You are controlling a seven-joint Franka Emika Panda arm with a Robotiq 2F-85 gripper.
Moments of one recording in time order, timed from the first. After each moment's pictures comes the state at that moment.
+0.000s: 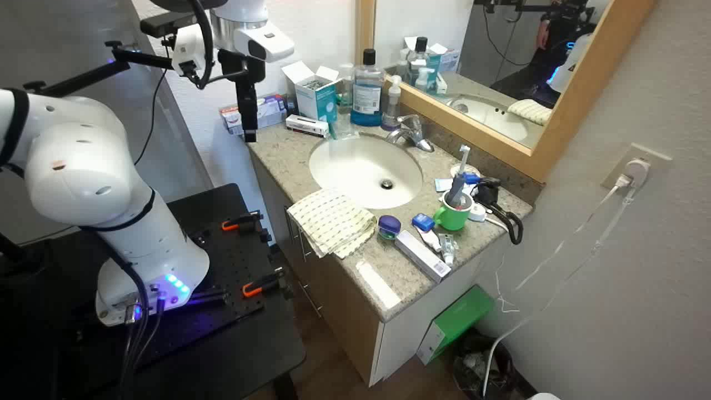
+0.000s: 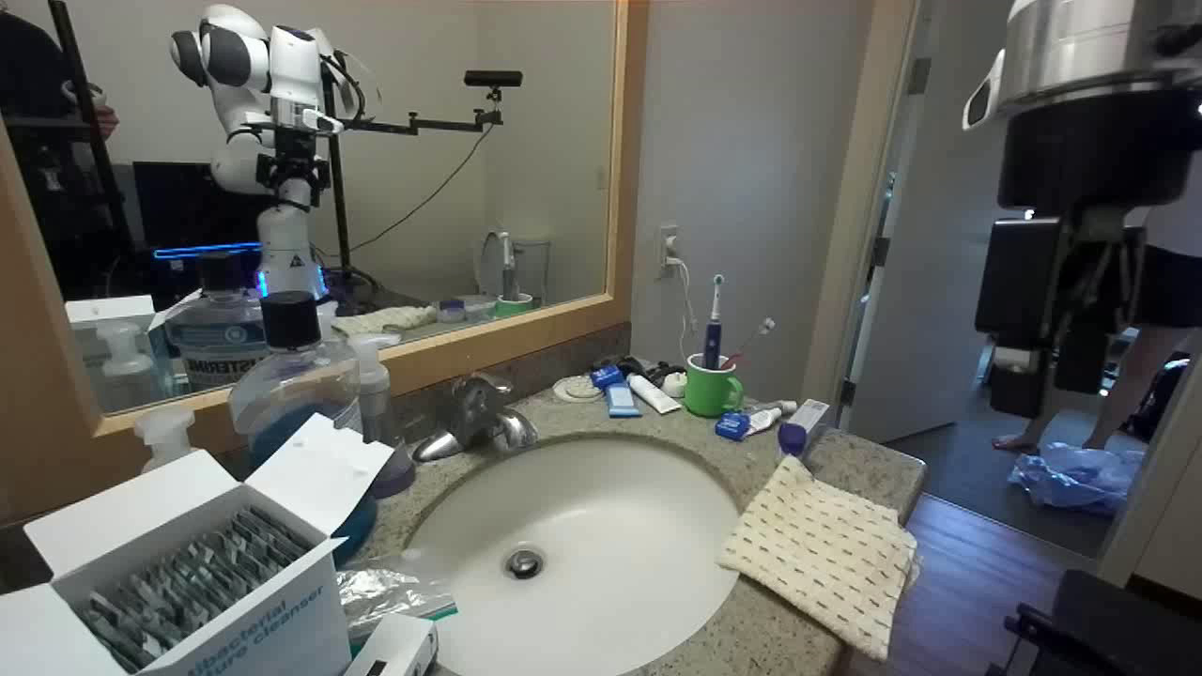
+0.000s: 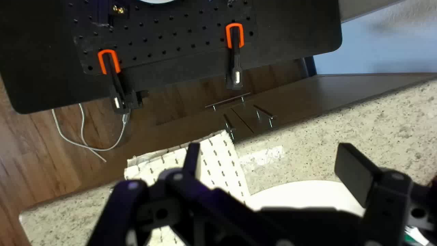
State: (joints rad) arm 0.04 -0.86 0.08 -2.78 0.17 1.81 0.24
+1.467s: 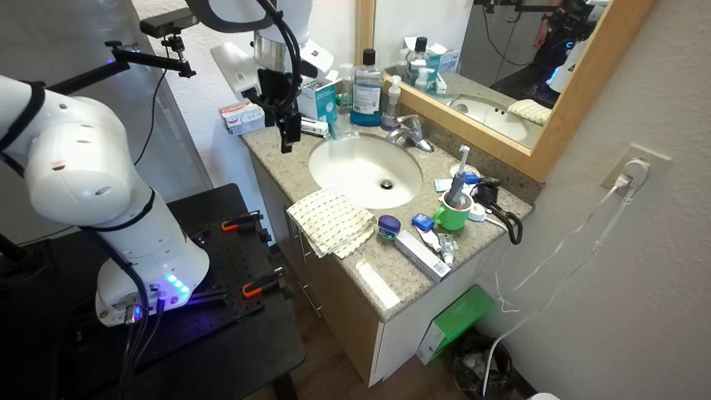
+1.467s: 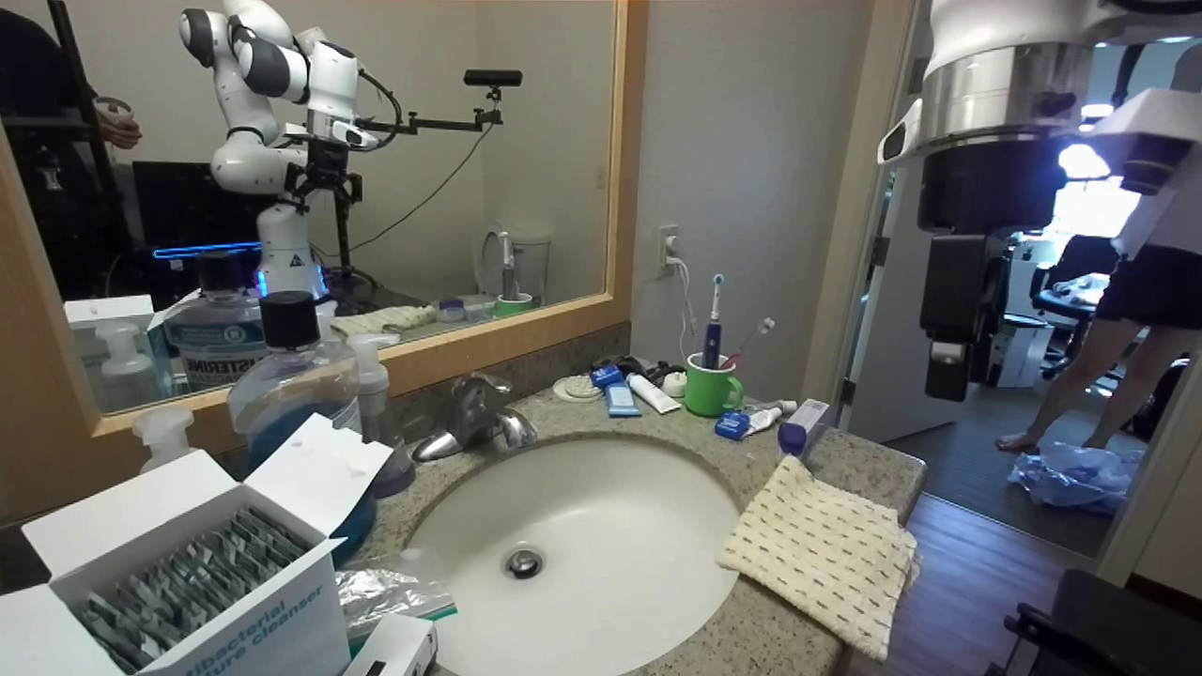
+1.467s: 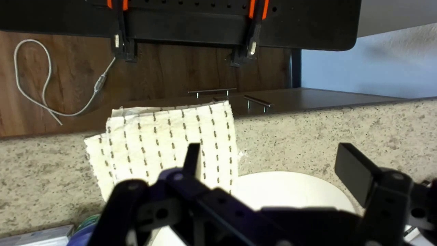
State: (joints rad) arm 0.04 -0.65 -0.06 -2.71 0.12 1.93 -0.10
